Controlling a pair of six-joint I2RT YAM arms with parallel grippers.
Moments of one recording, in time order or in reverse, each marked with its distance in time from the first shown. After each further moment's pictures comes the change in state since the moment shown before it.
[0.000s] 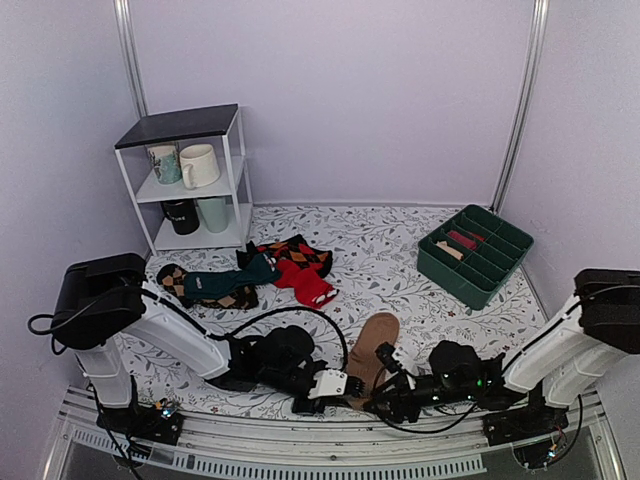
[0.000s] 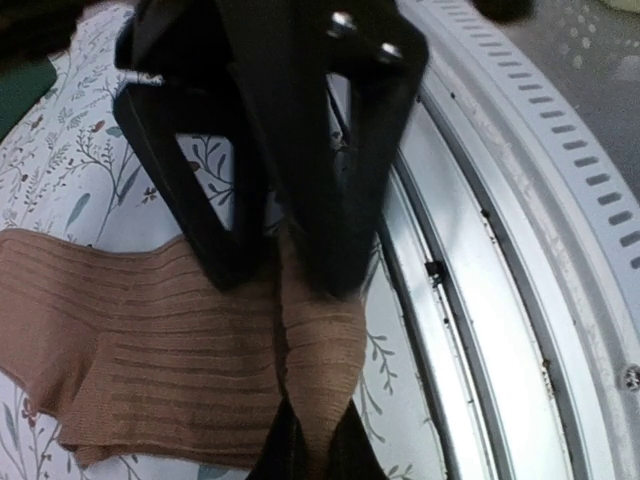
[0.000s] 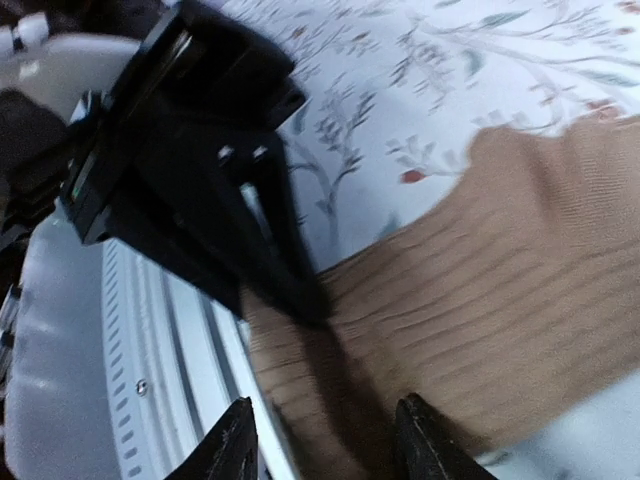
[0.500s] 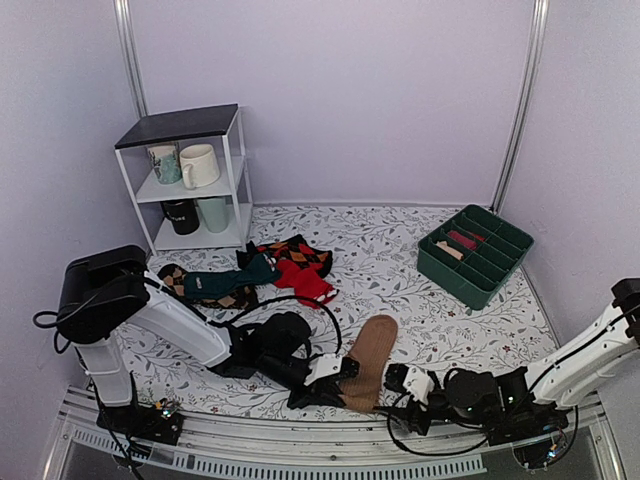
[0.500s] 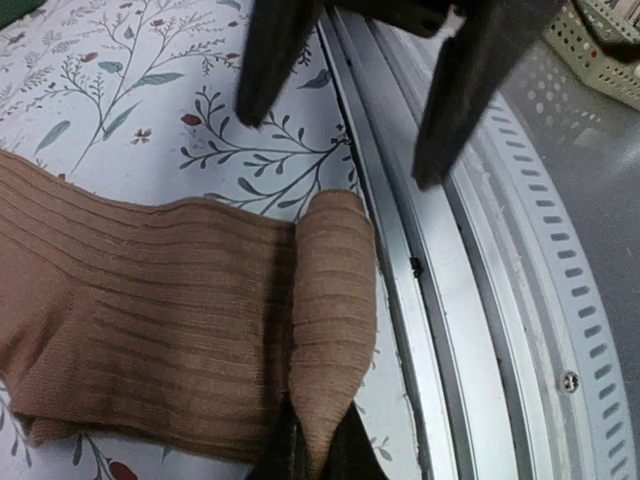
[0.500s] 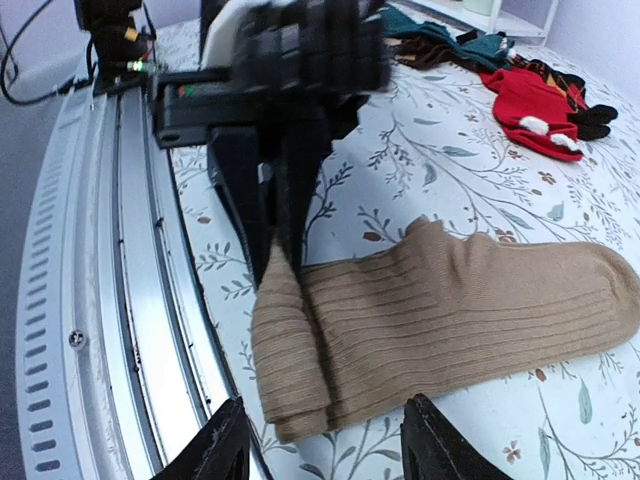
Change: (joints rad) left arm 0.095 0.011 0.022 -0.081 0.196 -0.217; right arm 0.263 -0.328 -0.074 -0.194 0.548 -0.356
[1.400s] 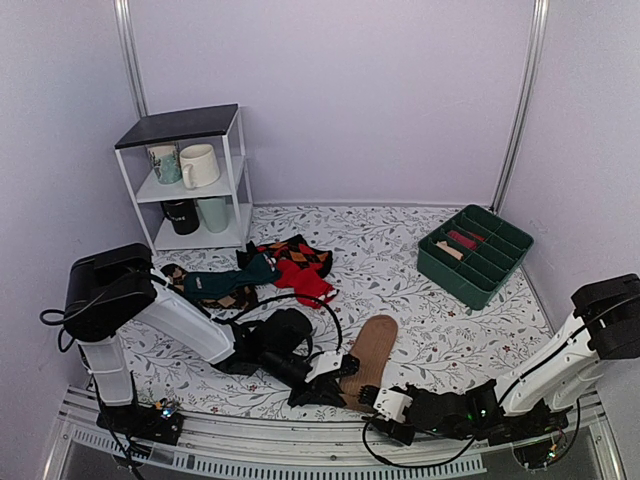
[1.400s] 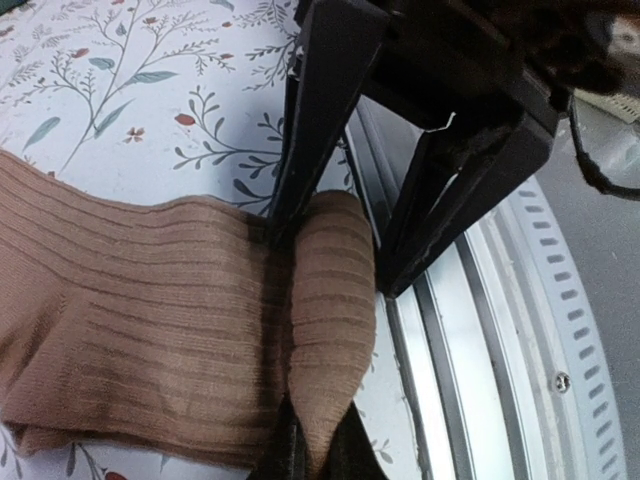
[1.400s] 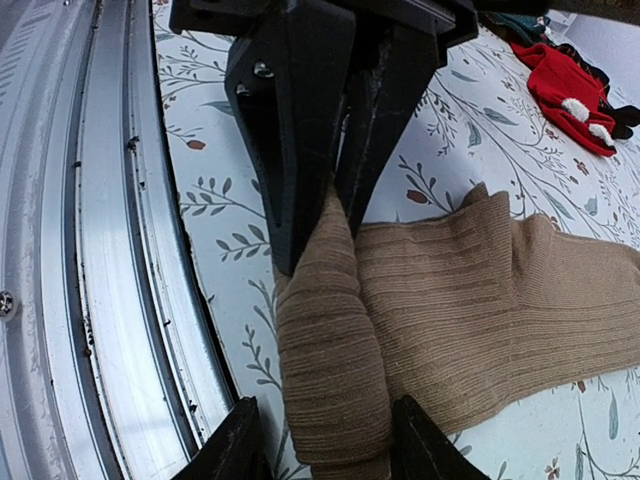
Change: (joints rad) left arm 0.026 0.033 0.021 -0.003 0.079 -0.017; right arm 0.094 0.313 0.160 -0.050 0.119 -0.076
